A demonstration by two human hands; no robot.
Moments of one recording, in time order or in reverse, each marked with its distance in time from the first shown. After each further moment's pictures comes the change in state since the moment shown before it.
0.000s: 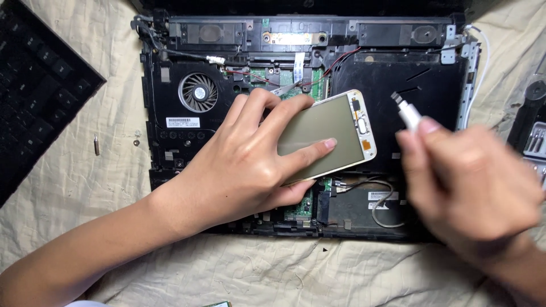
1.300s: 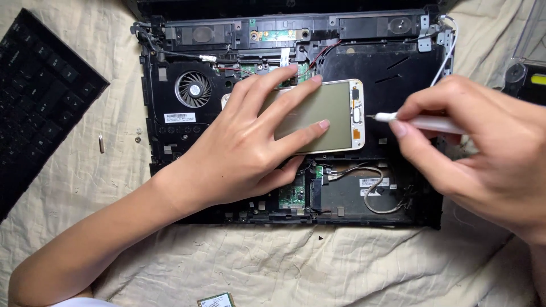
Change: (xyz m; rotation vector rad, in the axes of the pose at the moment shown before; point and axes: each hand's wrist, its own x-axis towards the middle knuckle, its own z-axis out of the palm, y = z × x) left_hand 0.005 -0.006 0.002 0.050 -0.048 0.101; right_hand 0.060 0.005 -0.036 0.479 -0.310 0.275
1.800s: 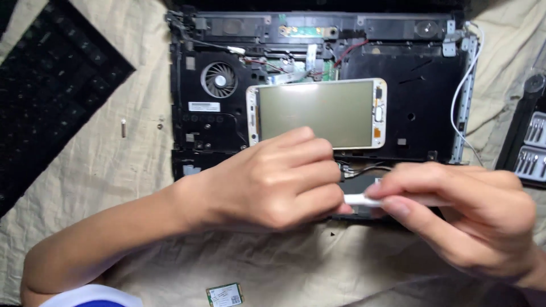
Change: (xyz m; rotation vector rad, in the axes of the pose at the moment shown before) left_hand 0.004 0.029 -0.016 -0.310 0.237 0.259; right_hand -0.030 -0.027 0.017 0.335 -0.078 -0.007
